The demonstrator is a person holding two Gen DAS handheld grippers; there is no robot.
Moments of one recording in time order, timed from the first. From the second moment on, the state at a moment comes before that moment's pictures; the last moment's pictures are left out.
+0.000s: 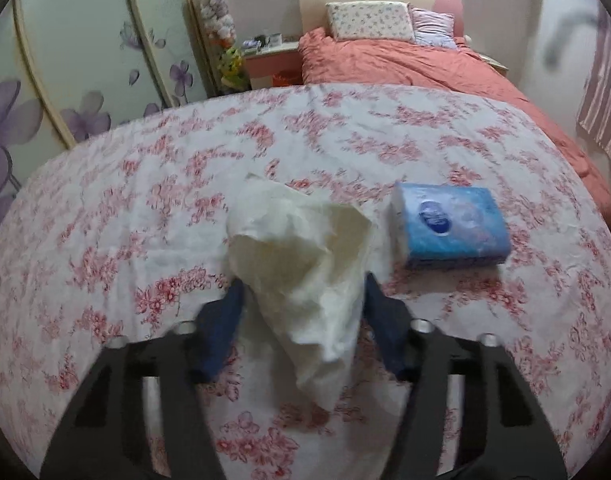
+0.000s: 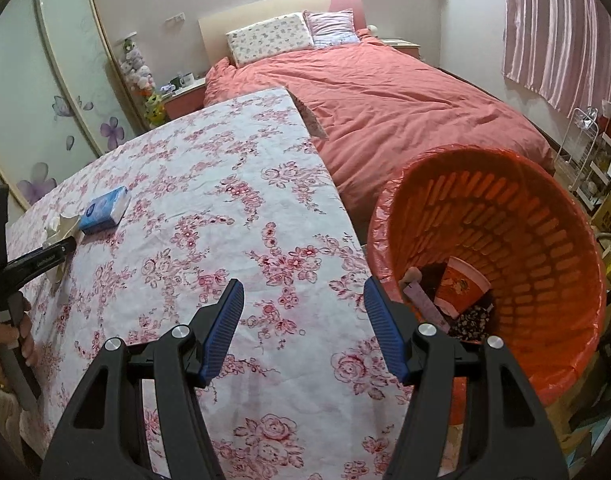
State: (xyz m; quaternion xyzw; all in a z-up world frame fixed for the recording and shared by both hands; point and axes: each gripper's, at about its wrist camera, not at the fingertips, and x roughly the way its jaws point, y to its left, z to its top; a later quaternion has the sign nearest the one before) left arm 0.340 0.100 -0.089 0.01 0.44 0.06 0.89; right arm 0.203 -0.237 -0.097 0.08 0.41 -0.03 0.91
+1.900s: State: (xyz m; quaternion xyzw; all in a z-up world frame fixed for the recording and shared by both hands) left arm 0.307 0.208 -0.094 -0.06 0.44 0.11 0.89; right arm 0.277 -0.067 -0.112 0.00 0.43 0.04 0.90
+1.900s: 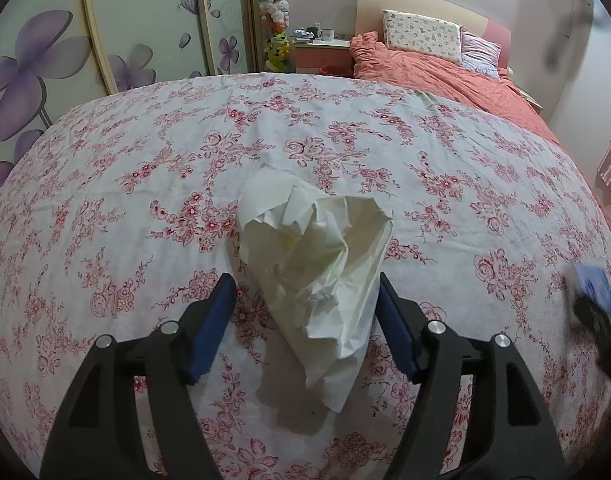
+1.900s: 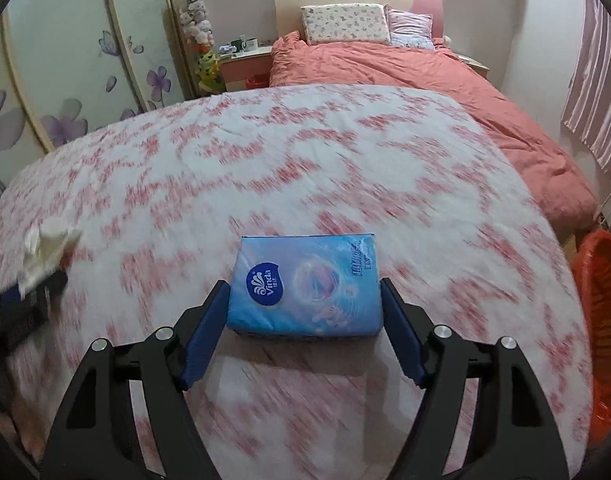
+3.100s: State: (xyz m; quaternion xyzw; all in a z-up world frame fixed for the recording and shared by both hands) left arm 0.296 0.194 -0.086 -0.04 0.43 0.08 0.90; right arm 0.240 -0.110 -0.109 0.03 0.43 0.02 0.90
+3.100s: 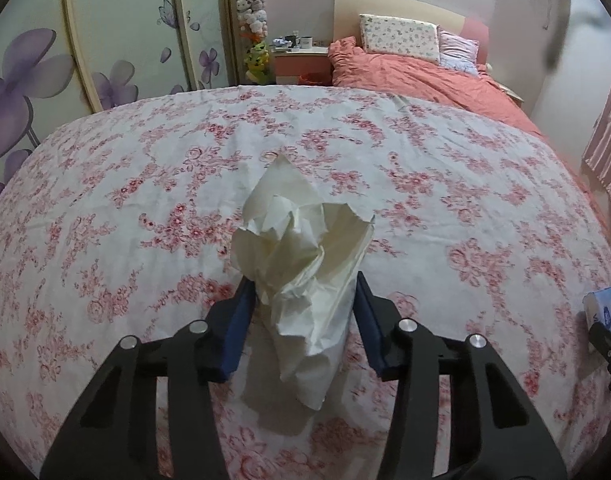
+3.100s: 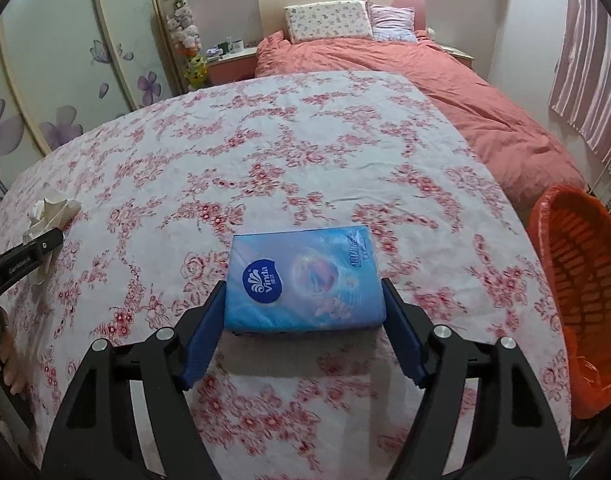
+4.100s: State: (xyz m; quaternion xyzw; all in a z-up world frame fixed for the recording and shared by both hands) left arm 0.245 0.032 -0.018 0.00 0.37 -0.08 0.93; right arm 0.167 -0.214 -0.055 0.08 0.34 -0.05 0.94
